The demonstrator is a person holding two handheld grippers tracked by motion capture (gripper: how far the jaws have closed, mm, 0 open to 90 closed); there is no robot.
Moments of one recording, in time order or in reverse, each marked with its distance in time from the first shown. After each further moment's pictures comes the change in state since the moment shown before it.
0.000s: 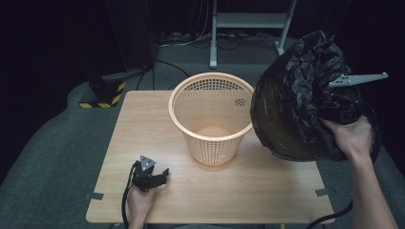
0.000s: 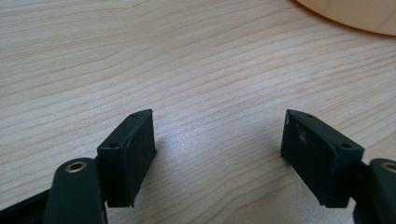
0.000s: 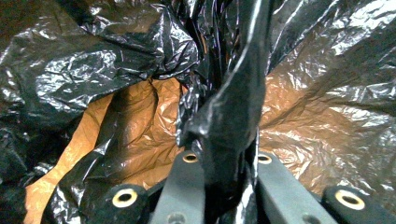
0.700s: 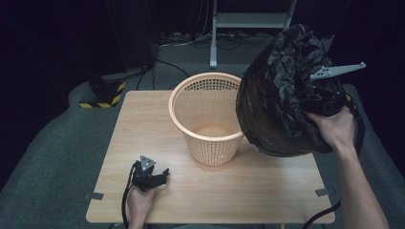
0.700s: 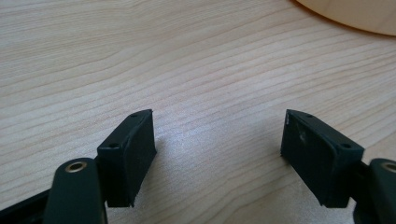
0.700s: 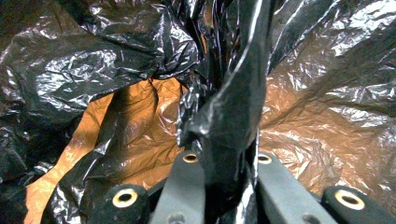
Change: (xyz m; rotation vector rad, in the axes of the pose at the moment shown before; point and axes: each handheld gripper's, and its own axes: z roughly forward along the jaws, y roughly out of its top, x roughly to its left) left arm 0.000 0.000 0.000 -0.001 0.000 0.000; right arm 0.021 0.029 0.020 0.002 0.058 -0.044
